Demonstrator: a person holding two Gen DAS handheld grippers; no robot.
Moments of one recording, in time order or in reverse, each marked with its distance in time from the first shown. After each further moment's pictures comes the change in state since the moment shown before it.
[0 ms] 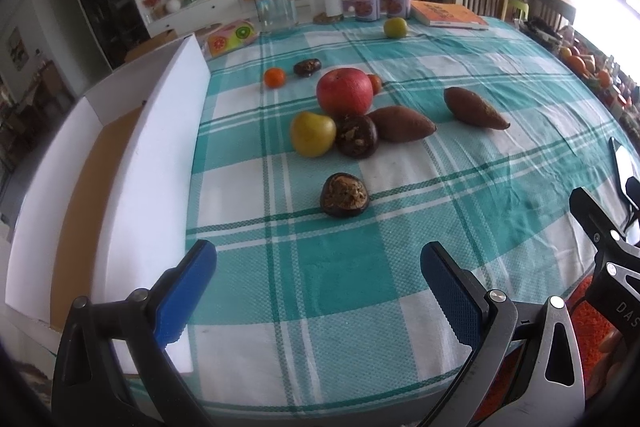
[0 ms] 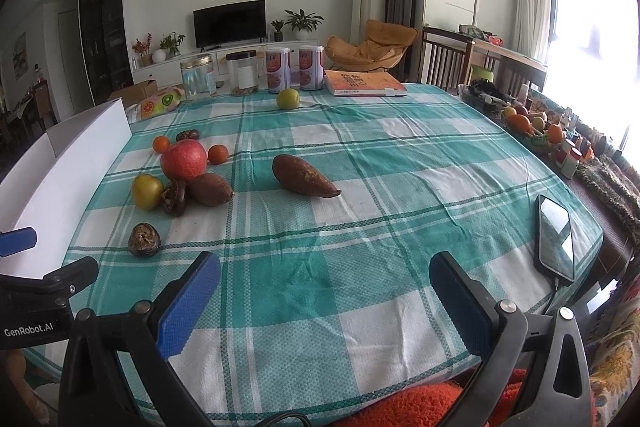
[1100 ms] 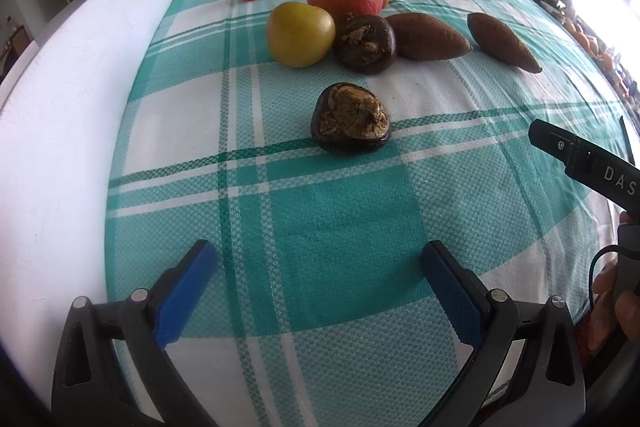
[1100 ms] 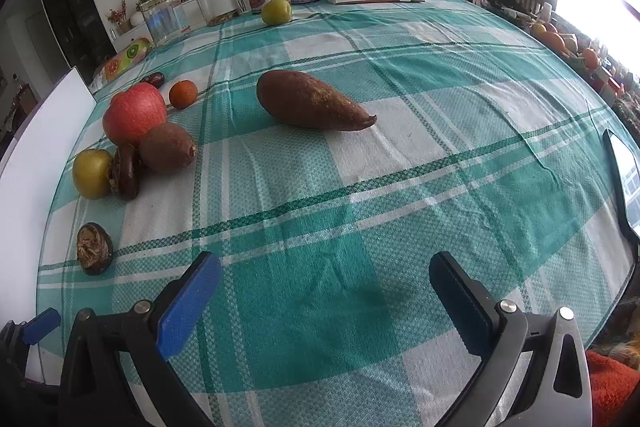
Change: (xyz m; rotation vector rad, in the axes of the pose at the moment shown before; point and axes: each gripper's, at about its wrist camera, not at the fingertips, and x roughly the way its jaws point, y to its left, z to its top) left arm 0.086 0.009 -0.026 -0.020 0.173 -0.111; right arm 0.124 0.012 -0.004 0.105 0.289 0.040
